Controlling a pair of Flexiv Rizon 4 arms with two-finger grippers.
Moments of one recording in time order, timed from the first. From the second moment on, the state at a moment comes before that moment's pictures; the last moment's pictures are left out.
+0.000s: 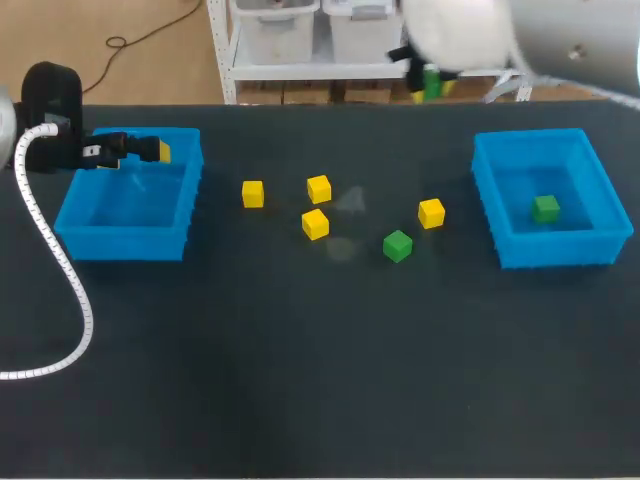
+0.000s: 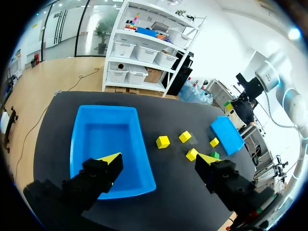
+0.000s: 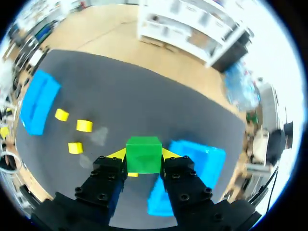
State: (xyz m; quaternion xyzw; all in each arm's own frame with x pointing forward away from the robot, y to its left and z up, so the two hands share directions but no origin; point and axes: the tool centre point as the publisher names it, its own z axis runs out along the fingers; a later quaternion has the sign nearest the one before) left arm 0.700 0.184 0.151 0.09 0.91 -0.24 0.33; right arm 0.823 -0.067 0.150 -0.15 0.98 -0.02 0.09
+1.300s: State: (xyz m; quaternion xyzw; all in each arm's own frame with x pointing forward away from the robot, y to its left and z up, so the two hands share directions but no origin) left arm 0.700 0.184 0.151 0.09 0.91 -0.24 0.33; right arm 0.706 -0.113 0.143 -0.05 1.00 -0.03 0.06
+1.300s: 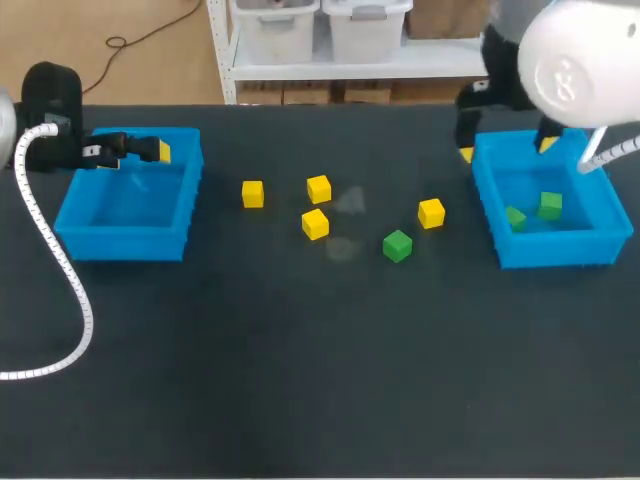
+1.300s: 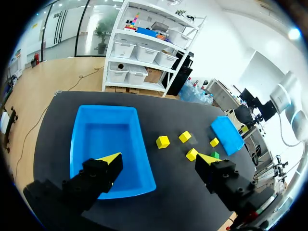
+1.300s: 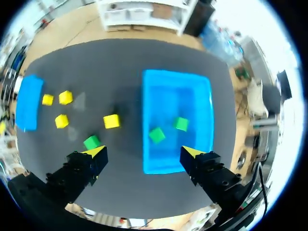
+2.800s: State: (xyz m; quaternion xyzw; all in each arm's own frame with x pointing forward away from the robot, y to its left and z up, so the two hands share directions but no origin) left arm 0.700 0.184 0.151 0.09 0.91 -0.24 0.33; right arm 0.668 0.006 0.014 -0.21 0.98 -0.01 0.03
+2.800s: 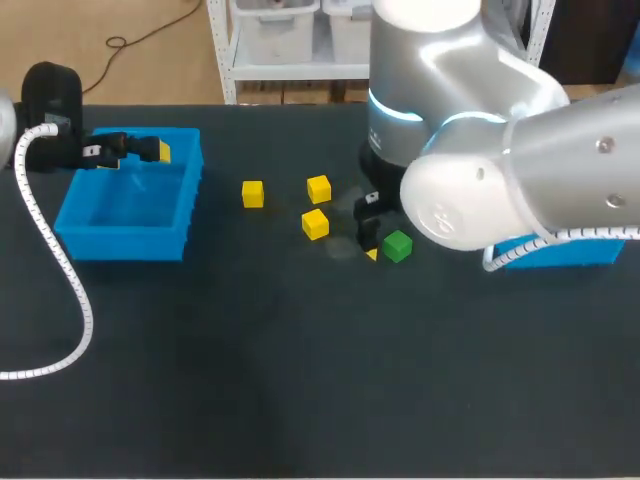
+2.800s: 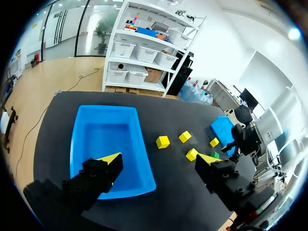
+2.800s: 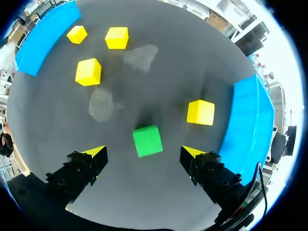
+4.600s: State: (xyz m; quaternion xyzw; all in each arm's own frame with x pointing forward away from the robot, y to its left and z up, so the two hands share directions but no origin) left arm 0.700 0.184 0.151 0.09 0.91 -0.24 0.33; right arm 0.670 -0.007 -0.011 -0.34 0.94 -0.05 -0.02
